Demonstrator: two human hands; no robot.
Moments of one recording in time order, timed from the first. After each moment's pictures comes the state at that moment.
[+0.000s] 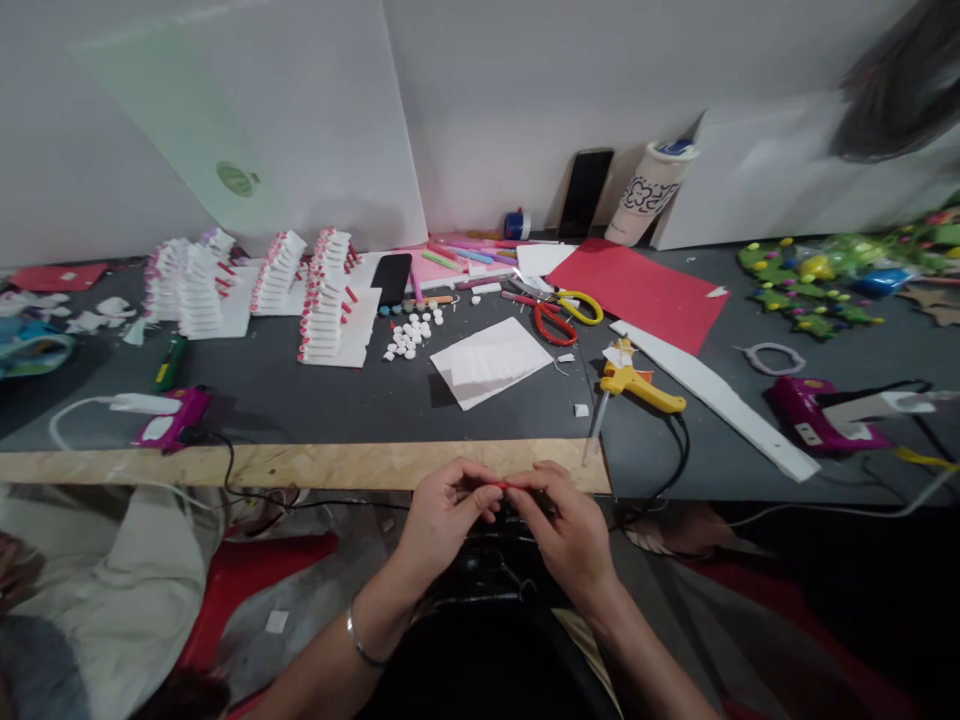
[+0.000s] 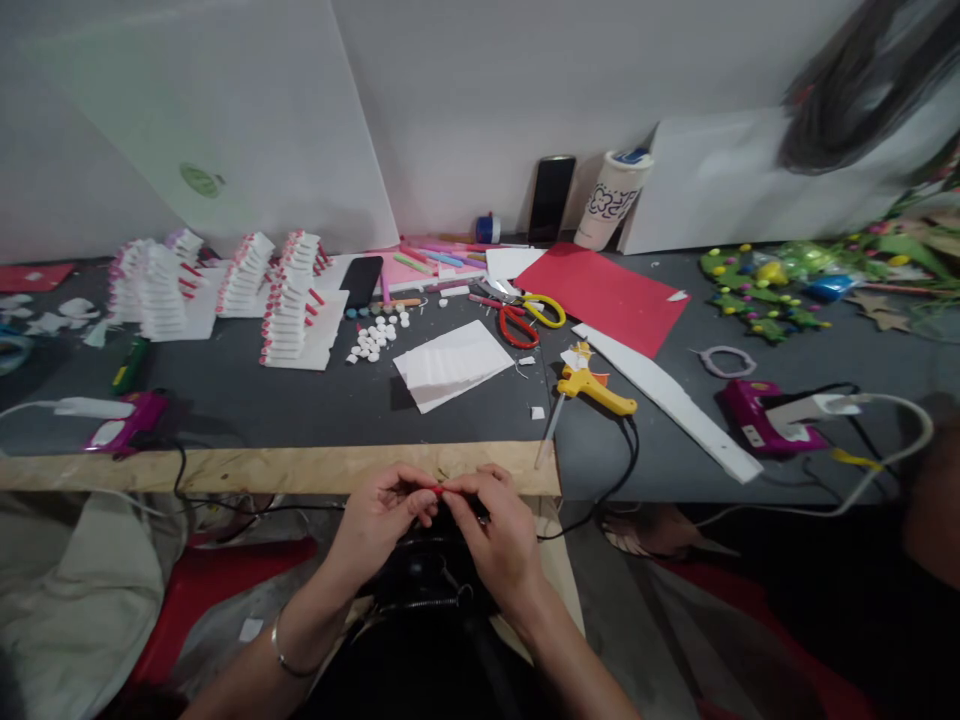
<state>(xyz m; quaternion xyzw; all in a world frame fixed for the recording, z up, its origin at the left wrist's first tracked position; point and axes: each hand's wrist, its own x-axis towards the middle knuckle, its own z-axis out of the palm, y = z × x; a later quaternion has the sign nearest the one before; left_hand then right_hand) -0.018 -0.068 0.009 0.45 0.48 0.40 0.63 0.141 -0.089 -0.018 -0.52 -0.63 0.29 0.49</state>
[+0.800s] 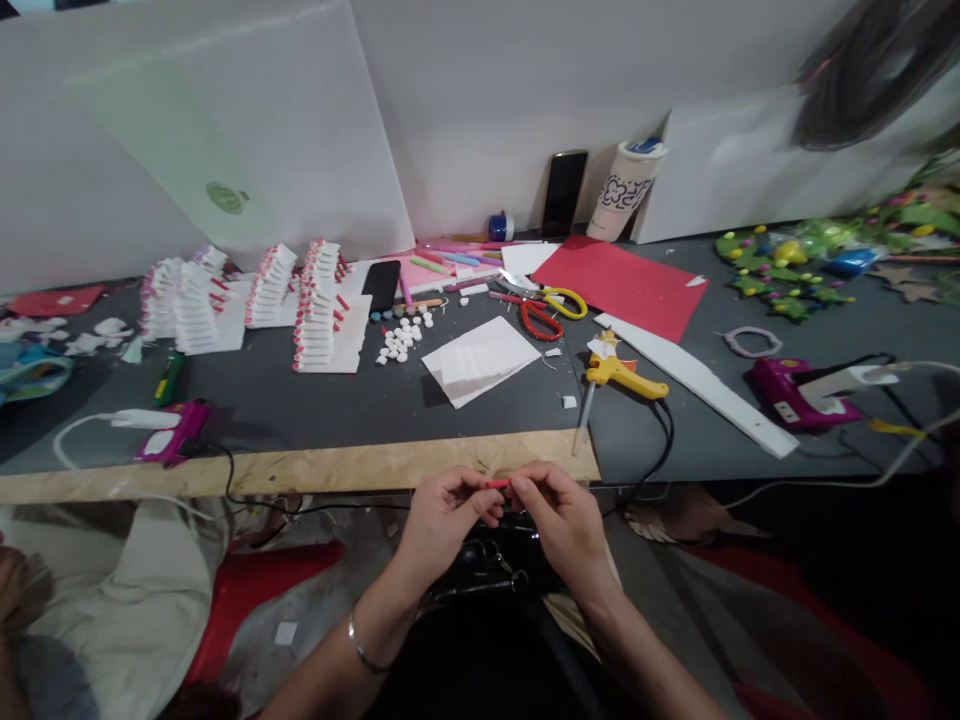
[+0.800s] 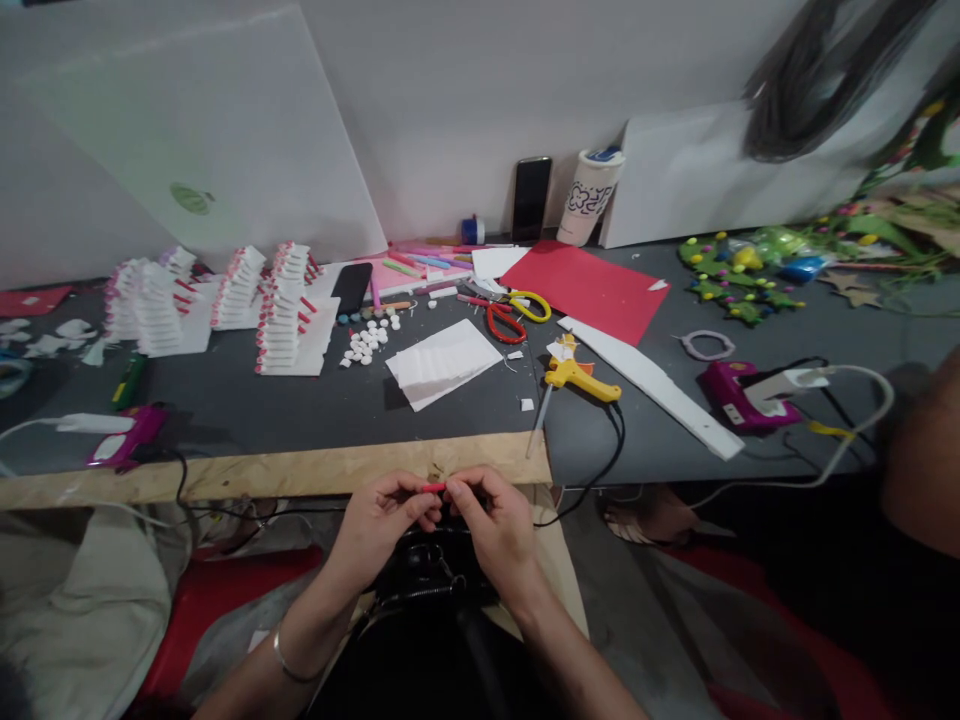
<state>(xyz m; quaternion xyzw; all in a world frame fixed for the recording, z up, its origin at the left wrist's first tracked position) -0.015 -0.076 0.017 0.44 0.51 0.38 0.63 0.137 -0.096 -0.013 -0.56 -0.49 0.43 0.52</state>
